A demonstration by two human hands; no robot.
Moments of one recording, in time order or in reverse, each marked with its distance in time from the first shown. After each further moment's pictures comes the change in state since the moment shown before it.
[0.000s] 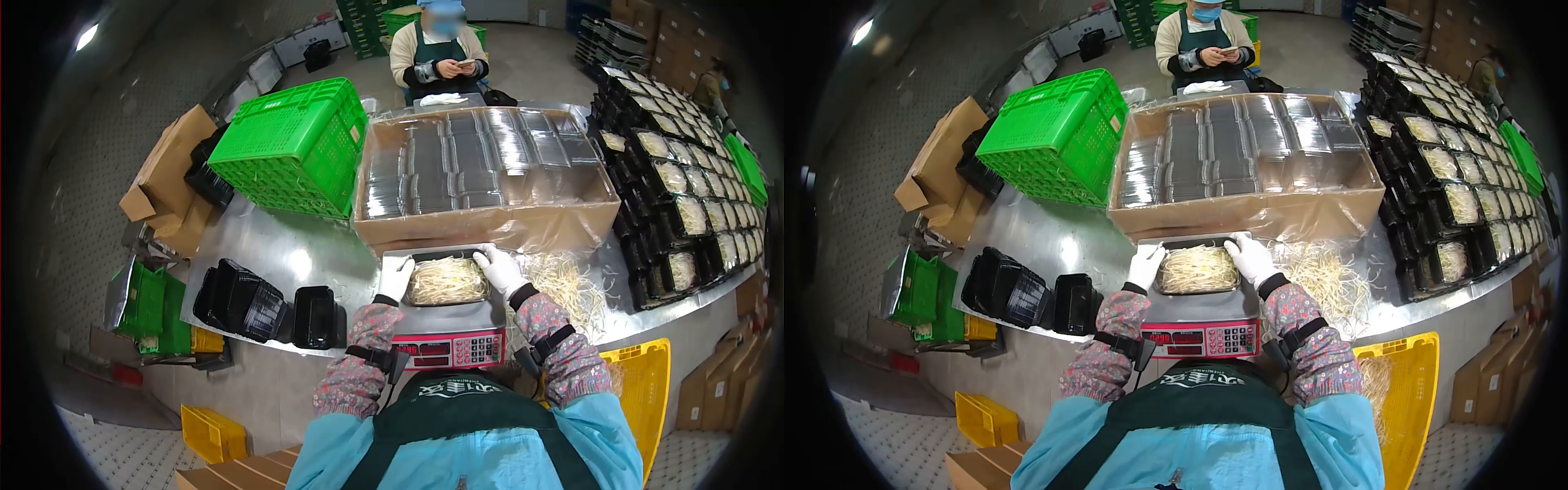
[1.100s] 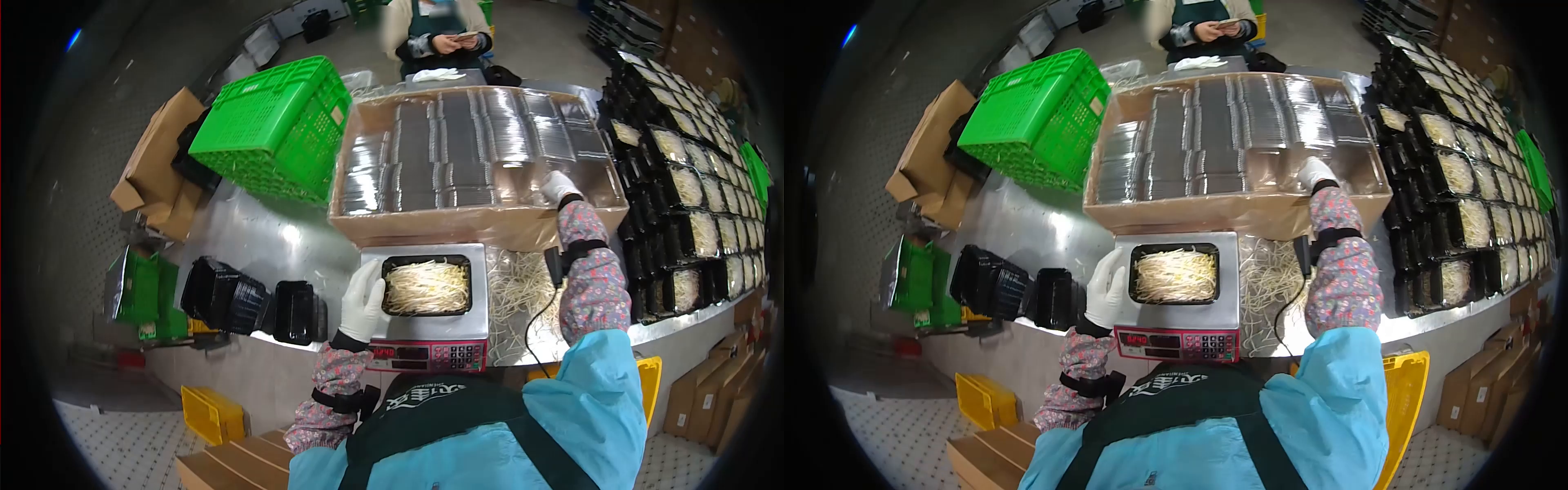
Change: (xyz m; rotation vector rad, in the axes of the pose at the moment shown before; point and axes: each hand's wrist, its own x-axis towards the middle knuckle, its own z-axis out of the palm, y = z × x) left_hand -0.059 0.132 -0.045 0.050 0.051 0.139; right_hand 0.212 0.199 -0.118 -0.378 -0.336 0.449
